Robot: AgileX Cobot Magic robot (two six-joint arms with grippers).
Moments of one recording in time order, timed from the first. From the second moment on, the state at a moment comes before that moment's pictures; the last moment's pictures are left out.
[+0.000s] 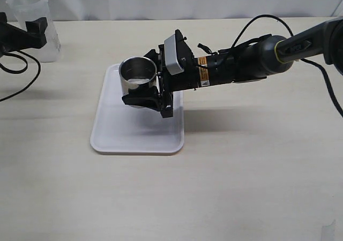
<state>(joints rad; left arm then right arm) 0.09 1.99 -0.84 0.31 -0.88 -0.13 0.34 2.30 -1.35 -1.42 -1.15 0.59</state>
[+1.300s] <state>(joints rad) 0.09 0.96 -0.47 0.39 -0.23 -0.31 0.34 2.32 -1.35 -1.39 -1.15 0.59</state>
